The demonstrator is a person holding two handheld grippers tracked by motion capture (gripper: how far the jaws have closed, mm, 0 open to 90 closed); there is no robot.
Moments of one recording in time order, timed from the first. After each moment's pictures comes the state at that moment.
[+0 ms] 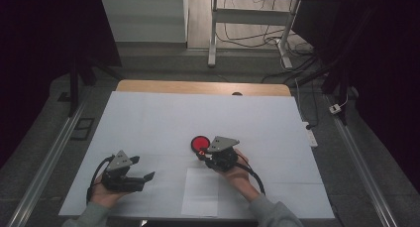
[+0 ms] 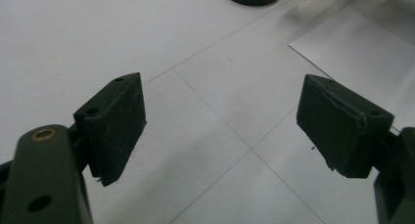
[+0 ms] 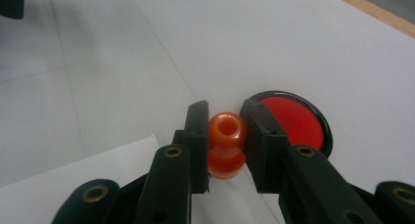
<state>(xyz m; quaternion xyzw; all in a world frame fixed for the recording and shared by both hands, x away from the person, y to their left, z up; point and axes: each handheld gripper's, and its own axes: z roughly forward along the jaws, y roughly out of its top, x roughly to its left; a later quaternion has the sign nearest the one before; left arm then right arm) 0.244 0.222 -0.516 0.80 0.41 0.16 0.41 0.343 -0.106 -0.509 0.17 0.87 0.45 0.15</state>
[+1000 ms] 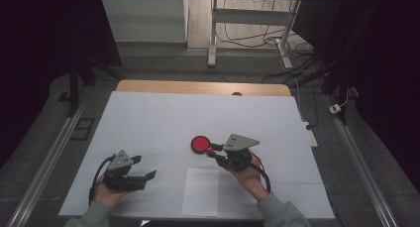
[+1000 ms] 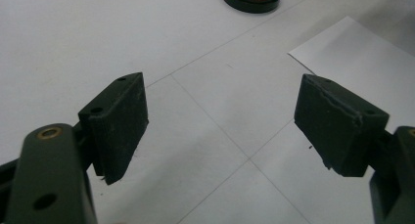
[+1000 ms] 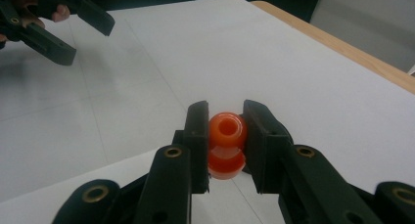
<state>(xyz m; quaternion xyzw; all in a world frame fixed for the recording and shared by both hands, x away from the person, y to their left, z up) 0.247 0.218 -0.518 0.79 0.41 0.15 0.42 0.329 -0.140 -0.475 0.17 0.83 0.50 0.16</state>
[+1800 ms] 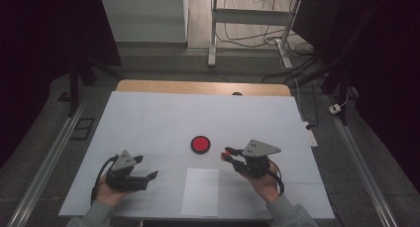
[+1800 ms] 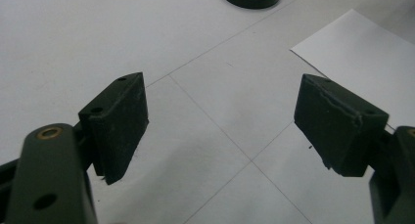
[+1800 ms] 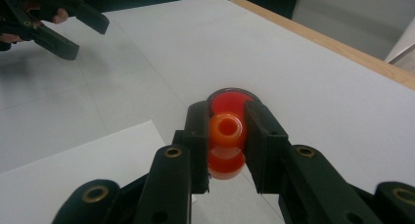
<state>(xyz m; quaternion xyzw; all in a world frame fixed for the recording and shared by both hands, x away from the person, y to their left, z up) 0.248 0.214 -0.521 0.80 0.41 0.16 0.41 0.310 -0.186 -0.471 0.21 0.82 0.50 0.17</state>
